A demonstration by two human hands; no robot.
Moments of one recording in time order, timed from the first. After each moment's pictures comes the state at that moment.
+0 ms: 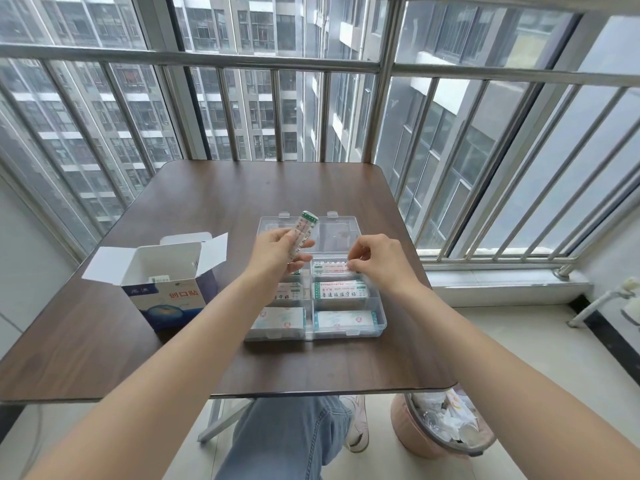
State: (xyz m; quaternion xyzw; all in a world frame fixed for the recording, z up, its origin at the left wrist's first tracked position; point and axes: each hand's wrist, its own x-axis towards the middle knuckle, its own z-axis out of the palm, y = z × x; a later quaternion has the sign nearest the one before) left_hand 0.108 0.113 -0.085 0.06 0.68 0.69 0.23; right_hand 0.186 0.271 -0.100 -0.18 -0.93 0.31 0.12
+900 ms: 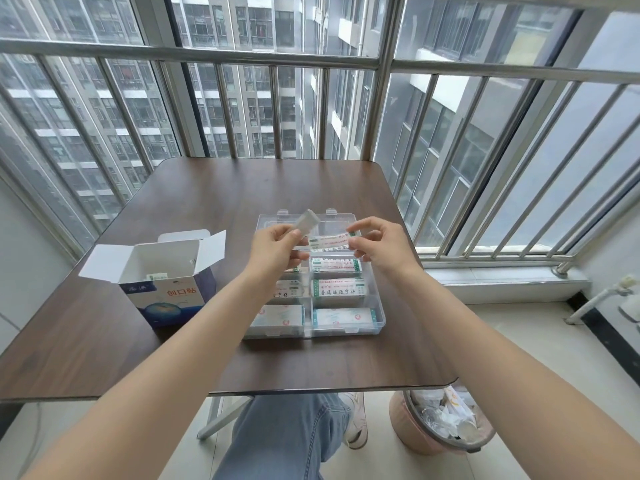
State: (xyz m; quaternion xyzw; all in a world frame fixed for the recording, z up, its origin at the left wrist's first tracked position) left_hand 0.107 0.113 -0.089 0.09 0.71 0.68 0.19; right_hand 0.186 0.270 -0.087 -0.22 -0.79 0.55 0.16
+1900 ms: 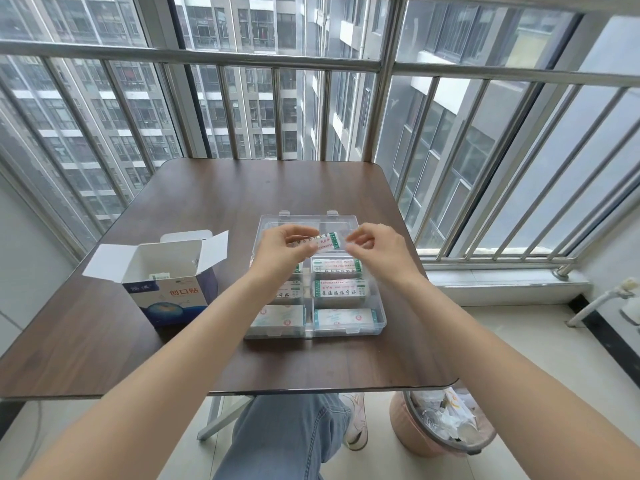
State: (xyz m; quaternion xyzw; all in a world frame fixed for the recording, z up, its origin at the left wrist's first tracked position) left_hand 0.110 0.112 -0.089 0.18 0.74 0.62 0.18; right_hand 0.185 0.267 -0.089 -0.19 -0.90 0.36 0.14
